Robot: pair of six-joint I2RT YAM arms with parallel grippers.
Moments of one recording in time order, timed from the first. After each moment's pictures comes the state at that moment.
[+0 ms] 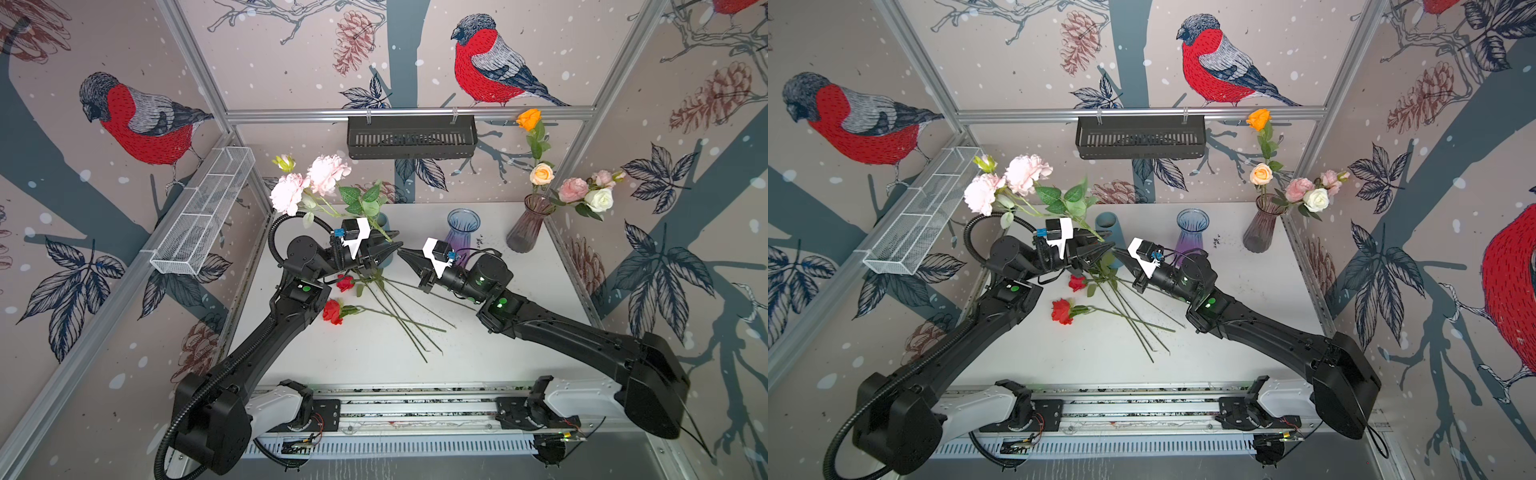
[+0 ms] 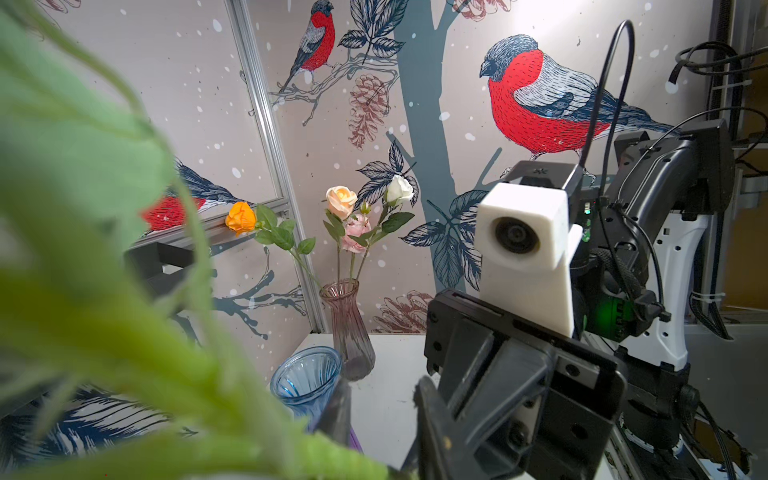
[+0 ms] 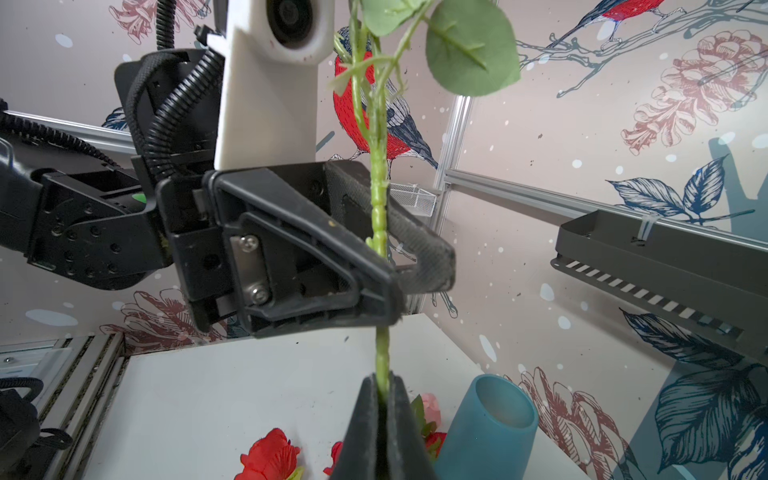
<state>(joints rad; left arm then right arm) -0.38 1.17 0.88 0.66 0.94 -0.07 0.86 1.28 0.85 0.63 -0.31 -0.16</state>
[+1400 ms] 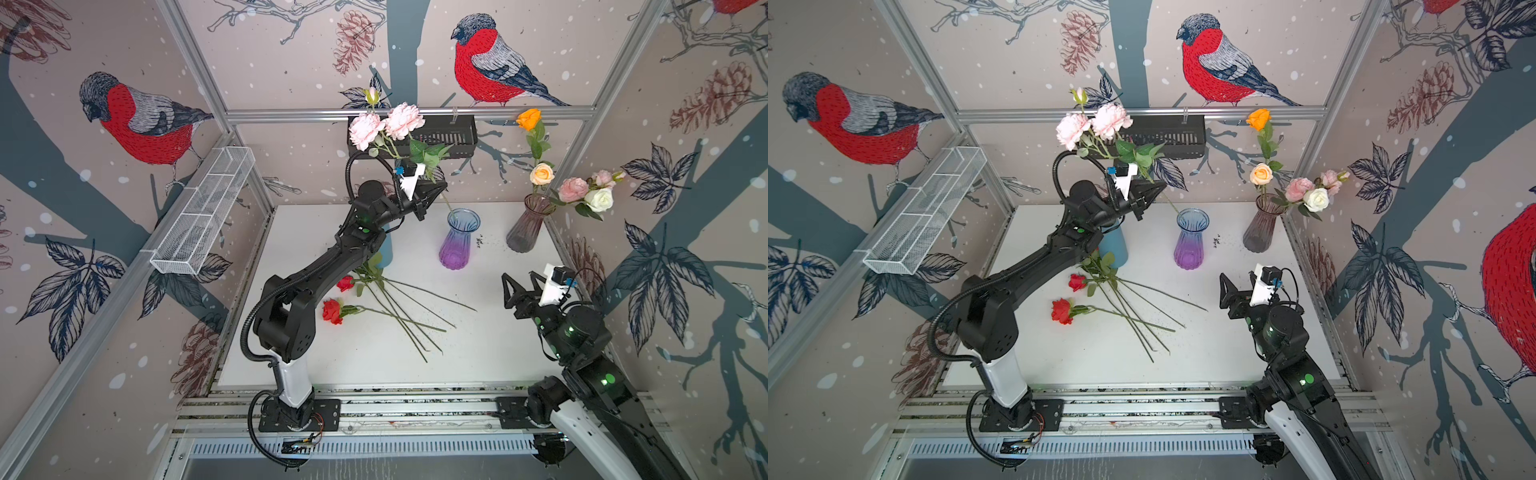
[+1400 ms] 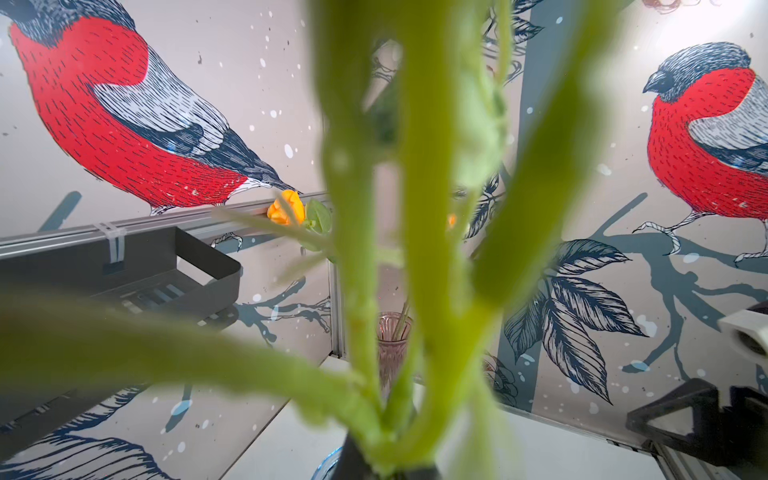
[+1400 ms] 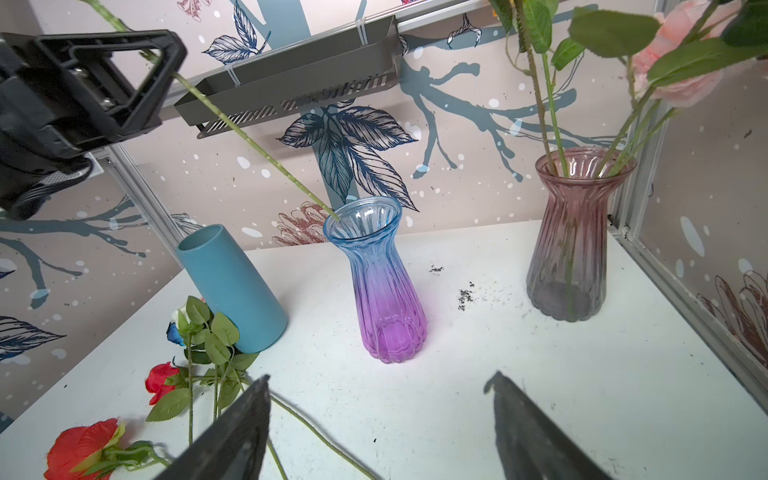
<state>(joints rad) -0.55 1.86 1.60 0.56 0.65 -0.17 0.42 0.35 0.52 -0.26 0.13 0.24</state>
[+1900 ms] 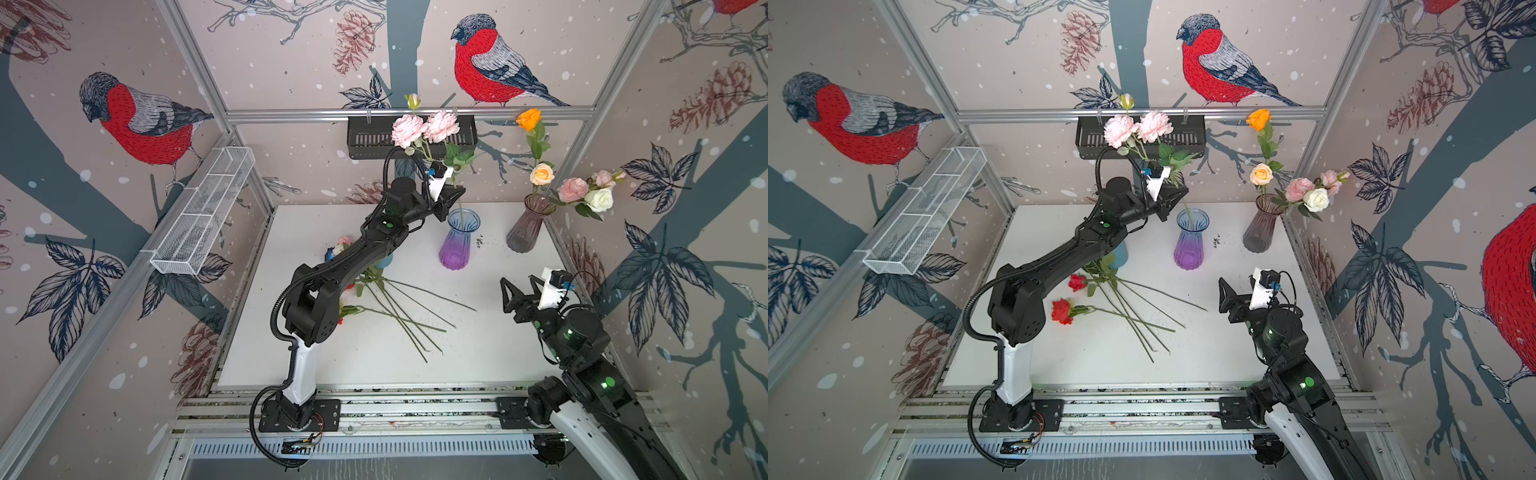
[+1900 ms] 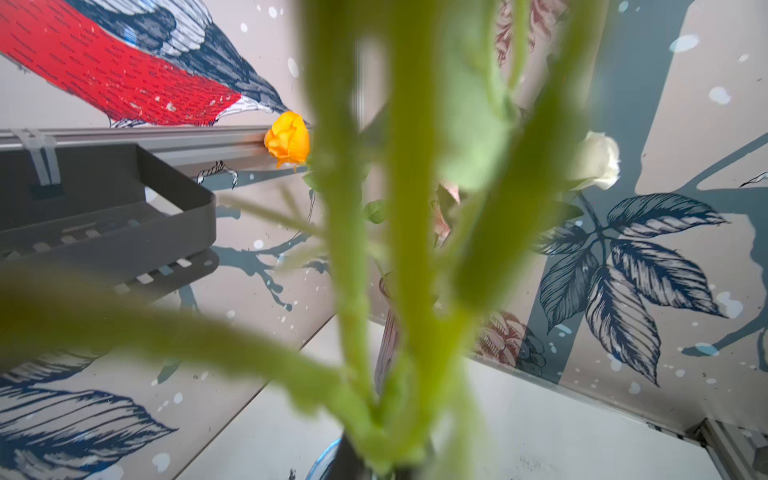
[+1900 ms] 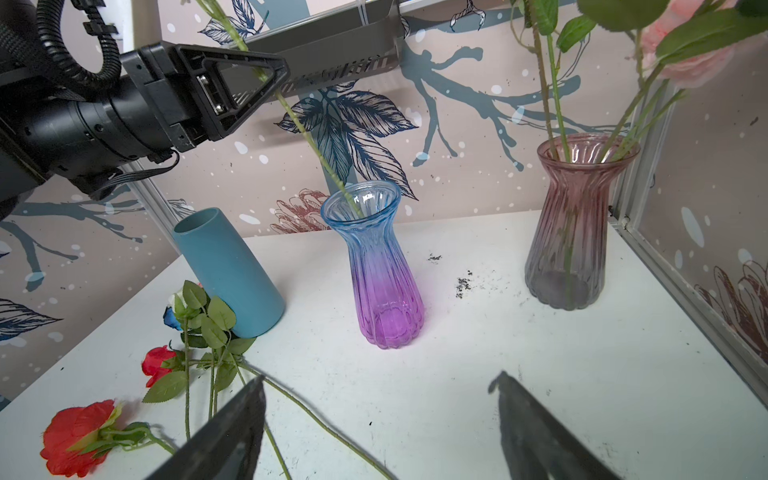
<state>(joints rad) -0.63 2.04 1.82 0.30 0.51 -0.07 0.41 0.33 0.49 -0.28 0.12 0.23</state>
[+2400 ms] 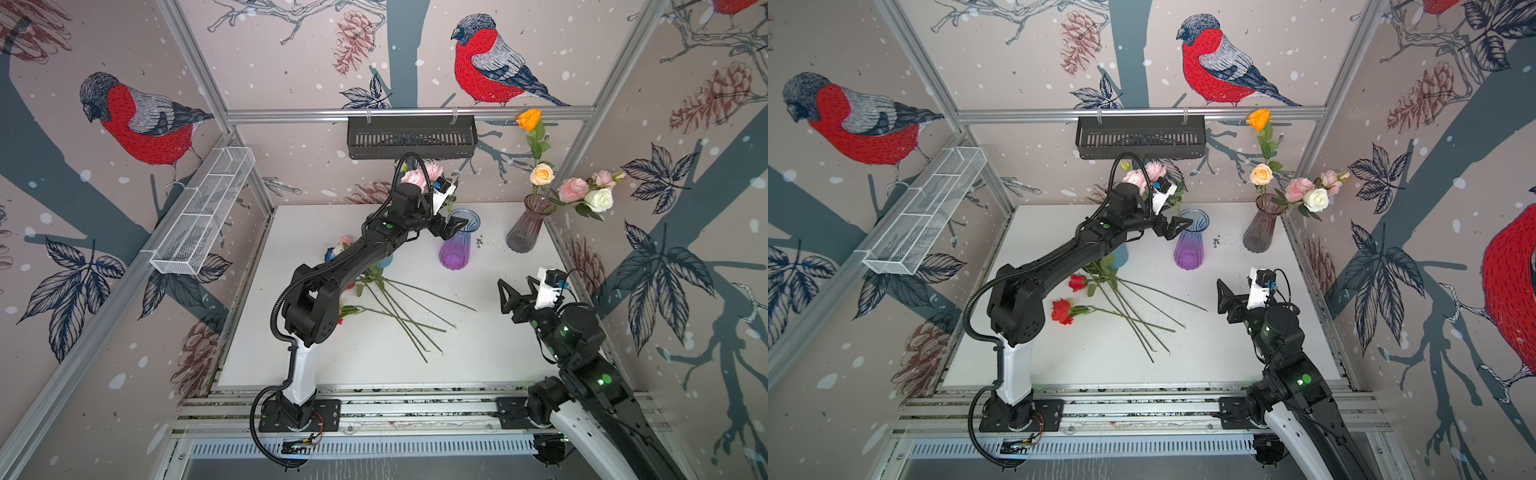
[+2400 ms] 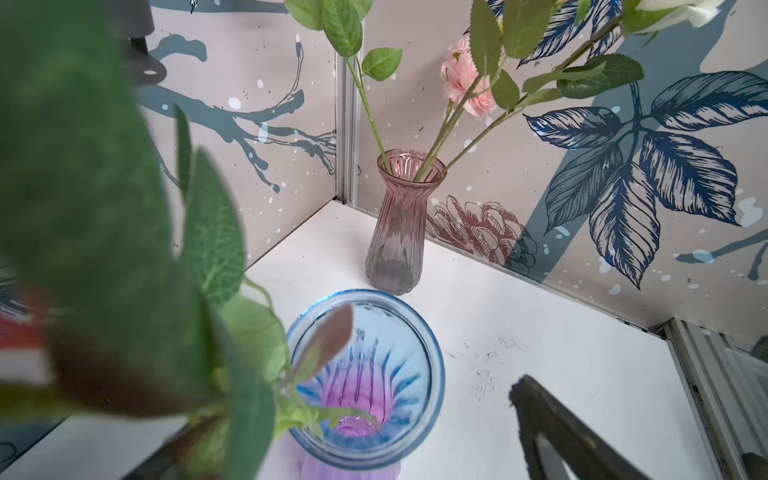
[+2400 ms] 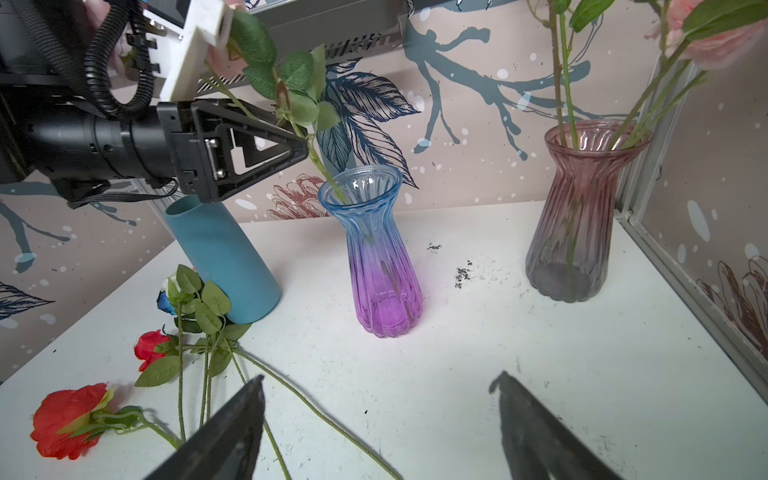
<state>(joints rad) -0.63 2.00 1.76 0.00 0.52 0.03 0.40 0.35 0.49 -0.28 0.09 0.21</state>
